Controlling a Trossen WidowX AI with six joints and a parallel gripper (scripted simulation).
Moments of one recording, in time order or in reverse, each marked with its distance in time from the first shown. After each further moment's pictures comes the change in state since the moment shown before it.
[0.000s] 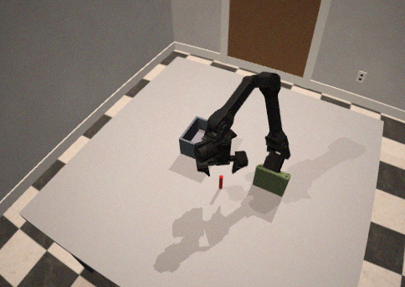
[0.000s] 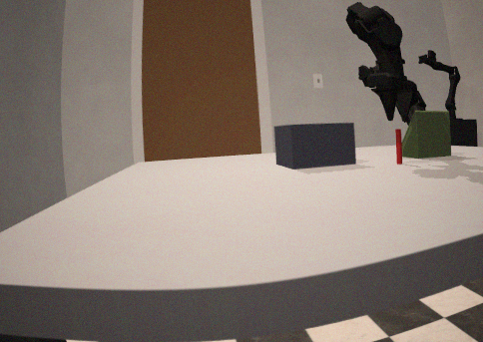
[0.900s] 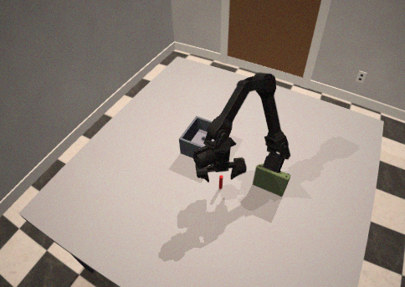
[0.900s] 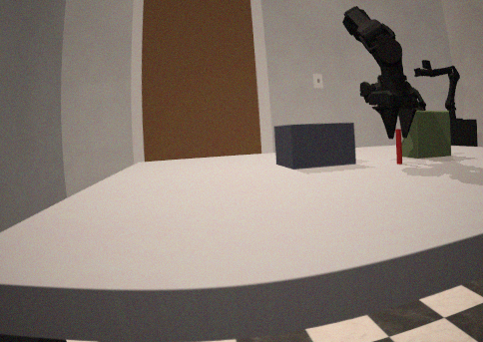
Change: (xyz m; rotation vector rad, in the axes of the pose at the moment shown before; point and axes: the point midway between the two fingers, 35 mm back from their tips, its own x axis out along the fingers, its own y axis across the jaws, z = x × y) arm 0.040 0.002 0.001 0.000 0.000 0.008
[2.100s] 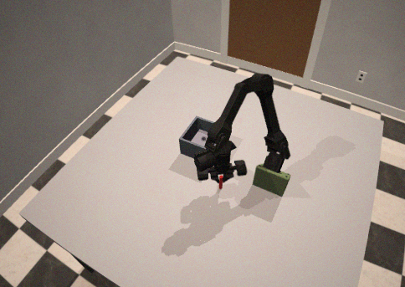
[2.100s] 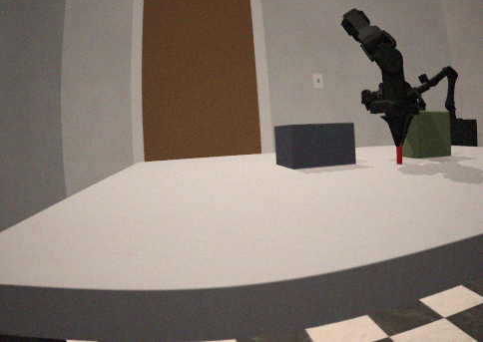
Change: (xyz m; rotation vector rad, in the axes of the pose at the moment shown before) arm 0.018 -0.005 0.001 -0.002 -0.005 -0.015
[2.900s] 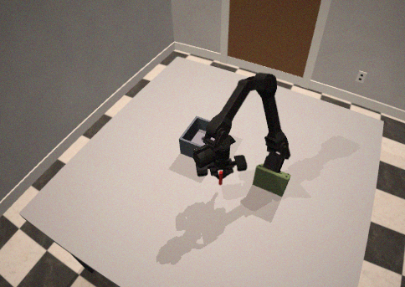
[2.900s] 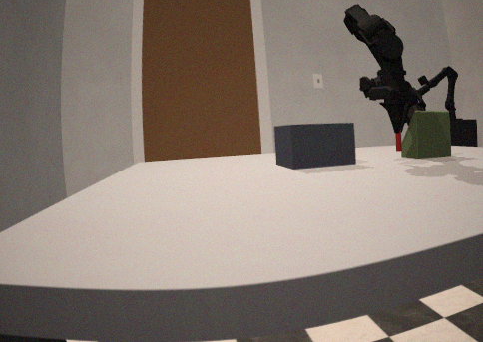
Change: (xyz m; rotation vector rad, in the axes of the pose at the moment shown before) arm -0.030 0.002 -0.001 -0.010 -0.007 -0.011
